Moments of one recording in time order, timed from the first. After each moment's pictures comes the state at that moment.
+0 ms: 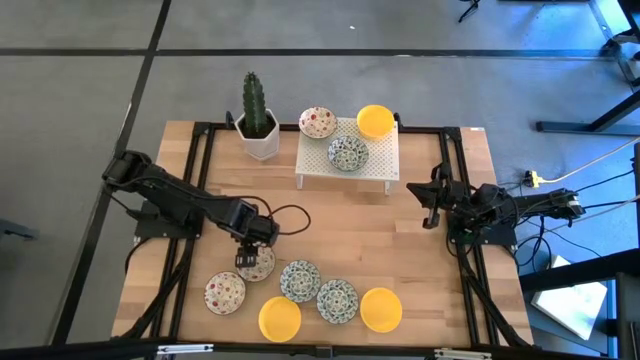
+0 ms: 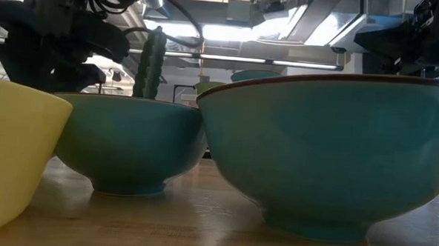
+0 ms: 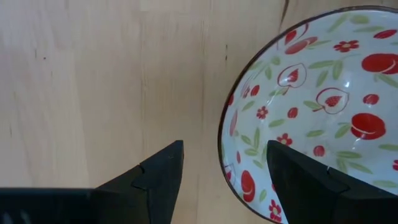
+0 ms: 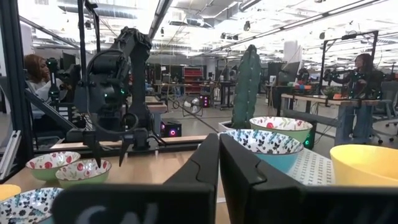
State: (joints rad) left arm -0.27 1.46 0.89 -0.89 0.02 -0.37; right arm 0.12 0.12 0.01 0.35 0.40 -0.11
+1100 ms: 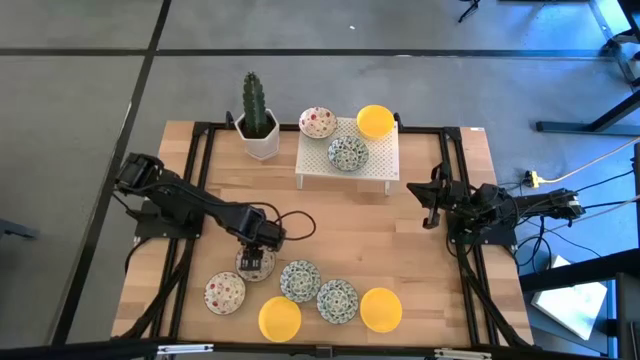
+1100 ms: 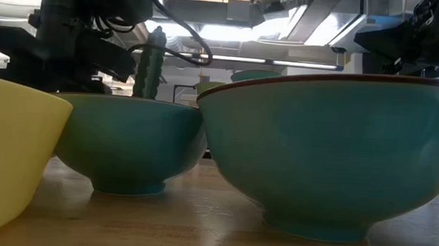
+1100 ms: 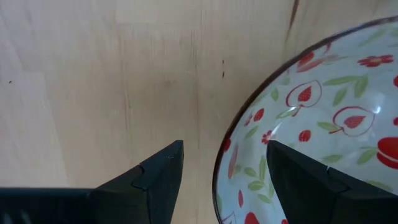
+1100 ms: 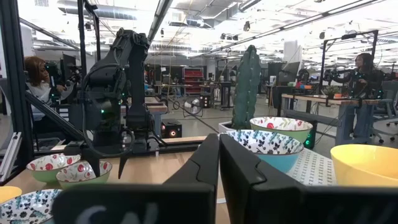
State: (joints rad) left arm -0.27 1.57 0.89 -0.81 0.02 -0.33; right arm 0.12 0.12 0.01 0.35 0.40 -0.11
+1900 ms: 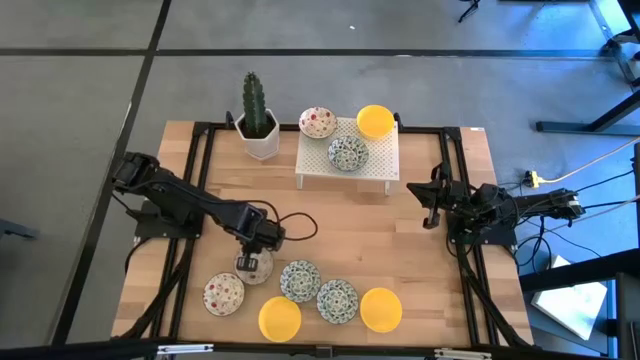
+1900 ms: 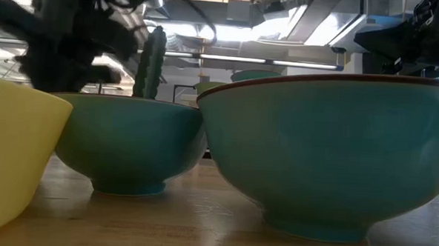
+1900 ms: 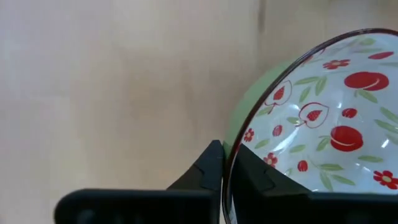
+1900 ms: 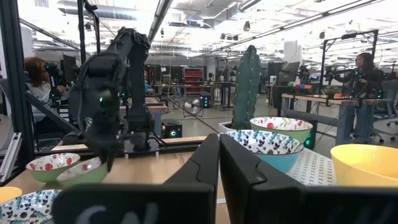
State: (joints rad) left arm -0.27 1.52 0.95 -0.88 0.01 -0.20; right arm 0.12 0.12 0.01 0.35 0.40 -0.11
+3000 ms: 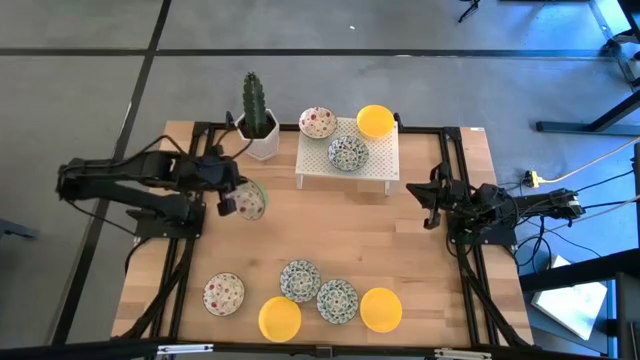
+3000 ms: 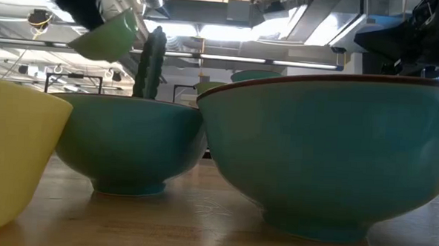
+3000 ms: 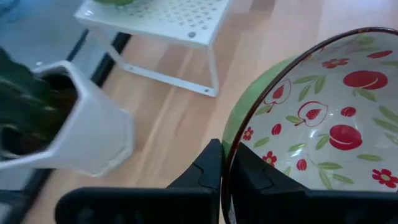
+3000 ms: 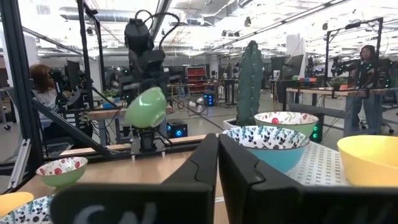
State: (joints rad) left arm 0.02 0.78 0.89 -0.92 -0.33 -0.16; right arm 0.12 0.12 0.01 0.35 0.39 -0.04
